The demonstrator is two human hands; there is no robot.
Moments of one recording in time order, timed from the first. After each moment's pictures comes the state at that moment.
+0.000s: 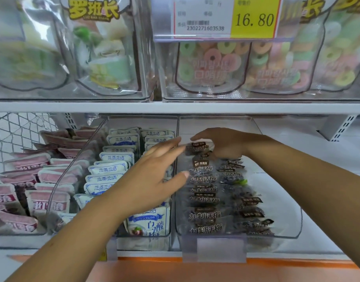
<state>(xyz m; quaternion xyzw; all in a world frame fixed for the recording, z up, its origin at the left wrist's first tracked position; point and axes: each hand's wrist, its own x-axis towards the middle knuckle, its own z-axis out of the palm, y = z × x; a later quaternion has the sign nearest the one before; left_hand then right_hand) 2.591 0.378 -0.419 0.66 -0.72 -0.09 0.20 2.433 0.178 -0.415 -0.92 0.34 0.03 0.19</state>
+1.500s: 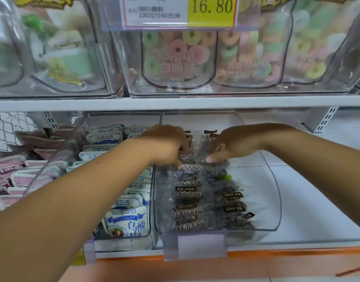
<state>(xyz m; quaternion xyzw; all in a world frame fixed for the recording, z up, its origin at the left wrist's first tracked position) 2.565 0.279 -0.394 0.65 -0.75 -0.06 -0.07 2.383 0.213 -0.371 -0.90 0.34 0.24 0.11</state>
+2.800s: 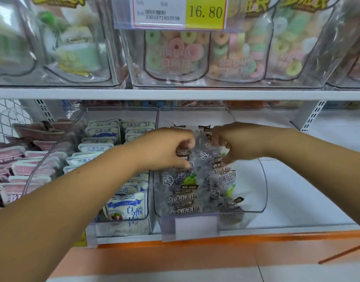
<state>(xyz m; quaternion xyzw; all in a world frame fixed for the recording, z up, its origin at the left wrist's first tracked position) 2.552 0.325 -0.386 0.61 -0.78 -0.13 0.08 2.356 0.237 -0.369 -0.92 0.38 0.13 0.05</state>
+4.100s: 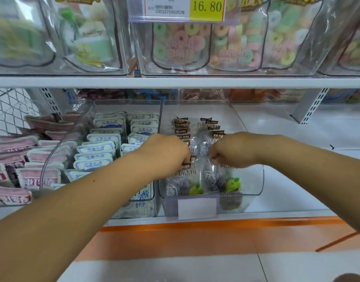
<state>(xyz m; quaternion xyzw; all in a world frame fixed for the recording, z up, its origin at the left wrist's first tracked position) 2.532 0.354 -0.401 0.62 -0.78 0.05 -0.09 2.362 0.277 -0.388 -0.92 0.32 0.23 -0.02</state>
